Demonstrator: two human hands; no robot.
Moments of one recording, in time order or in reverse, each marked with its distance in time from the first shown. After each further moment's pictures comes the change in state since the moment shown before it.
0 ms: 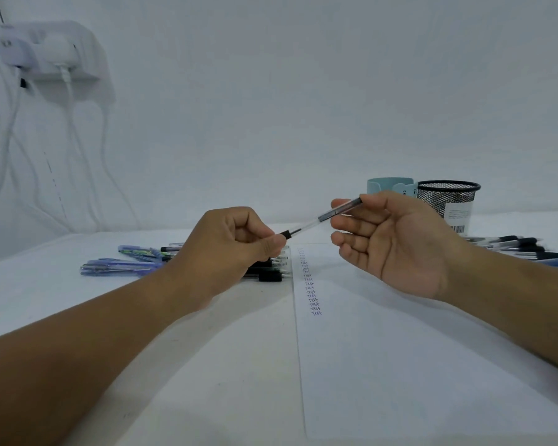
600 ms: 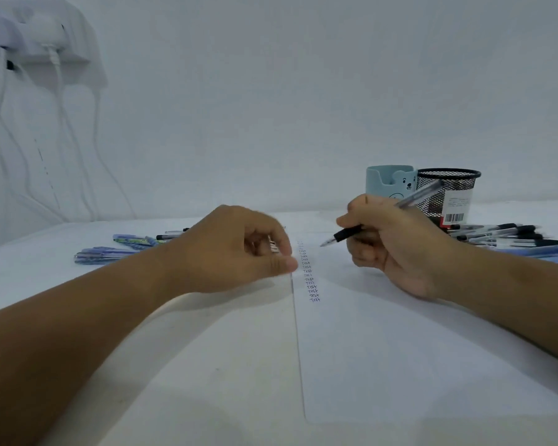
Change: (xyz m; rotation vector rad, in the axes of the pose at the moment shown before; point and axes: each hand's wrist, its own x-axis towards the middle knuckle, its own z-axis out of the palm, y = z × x) left_hand -0.003 0.007 -0.009 0.433 -0.340 0.127; right_hand 0.001 0.018 0.001 -0.371 0.140 -0.201
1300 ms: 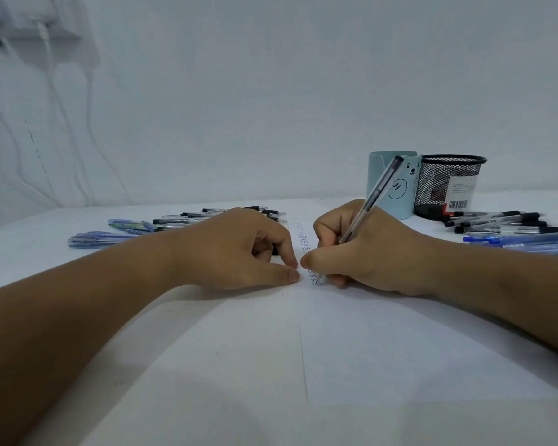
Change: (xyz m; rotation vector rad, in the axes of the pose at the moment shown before) left_hand 0.002 -0.004 0.006 0.141 -0.232 0.022; right_hand -0.014 0.008 0.019 -0.626 -0.285 -0.140
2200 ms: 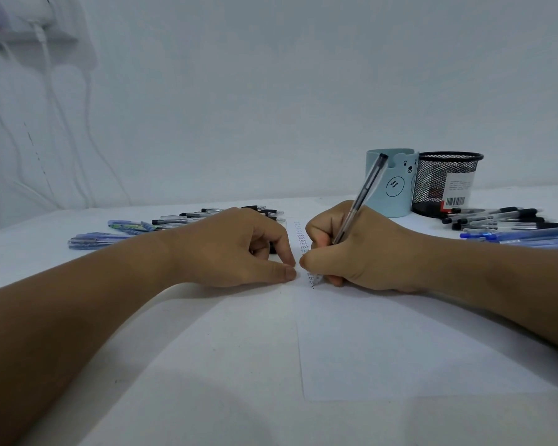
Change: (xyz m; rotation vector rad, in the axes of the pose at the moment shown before) left_hand 0.001 0.000 0.000 -0.031 -0.020 -0.029; right_hand -0.002 -0.004 0.002 -0.063 -0.043 0.012
